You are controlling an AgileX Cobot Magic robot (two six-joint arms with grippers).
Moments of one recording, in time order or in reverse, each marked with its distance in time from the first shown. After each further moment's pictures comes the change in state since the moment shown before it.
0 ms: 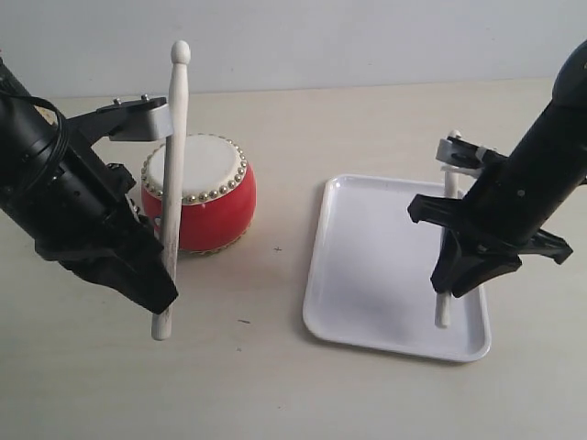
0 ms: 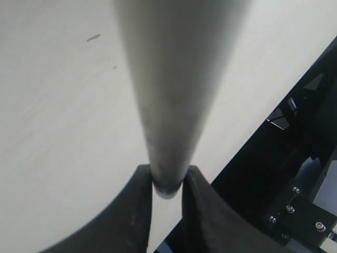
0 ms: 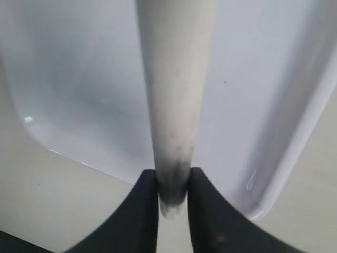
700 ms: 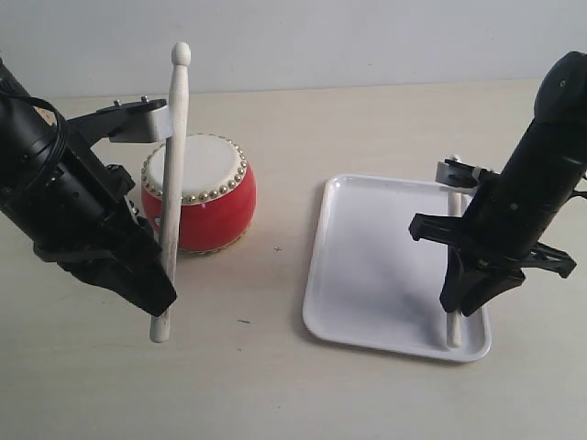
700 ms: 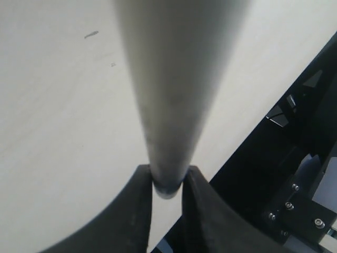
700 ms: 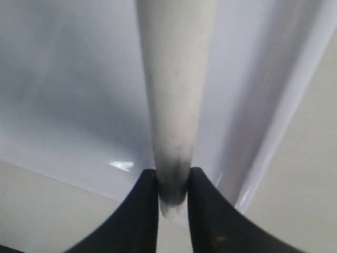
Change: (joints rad) left arm 0.000 0.000 0.000 0.000 0.009 0.002; right arm 0.000 0.089 -0.024 -0.072 0.023 0.073
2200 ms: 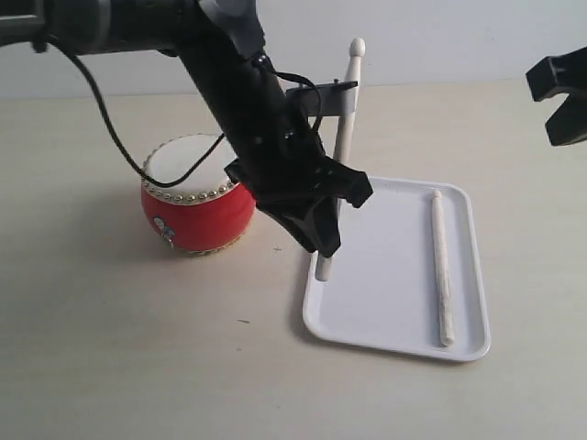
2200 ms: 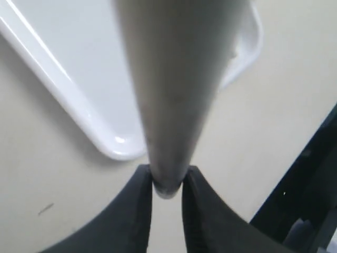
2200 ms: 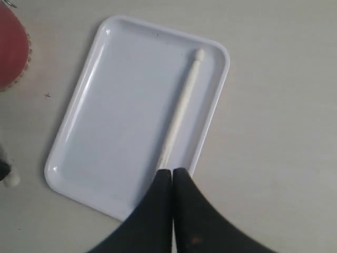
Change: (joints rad) left arm -0.214 0.545 -0.631 0.014 0.046 -0.201; right arm 0.000 -0.707 -0.004 -0.247 -0.060 0.026
